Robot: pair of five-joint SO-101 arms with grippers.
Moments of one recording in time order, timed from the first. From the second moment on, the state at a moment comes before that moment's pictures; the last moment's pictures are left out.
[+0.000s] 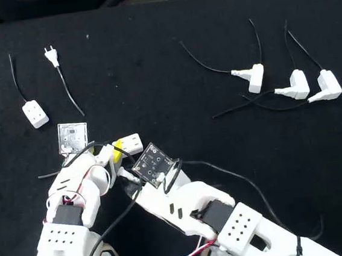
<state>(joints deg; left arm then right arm) 5.4 -75.1 93.9 22.8 3.8 -49.9 -69.0 90.7 15.7 0.6</state>
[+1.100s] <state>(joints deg) -6.3 -73.0 87.2 32.9 3.6 -35.7 -40.3 63.9 40.7 3.7</state>
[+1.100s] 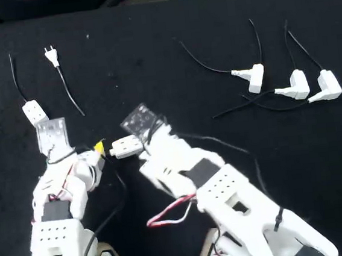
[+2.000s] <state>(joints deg) -4.0 -11.7 53.0 32.1 3.5 -32.5 -31.2 59.8 40.0 3.5</state>
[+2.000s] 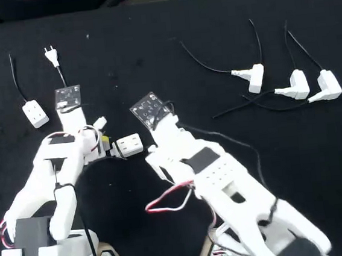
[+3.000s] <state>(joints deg) 1.8 -31.3 66.4 32.1 3.2 -24.2 -8.5 43.6 37.3 7.9</state>
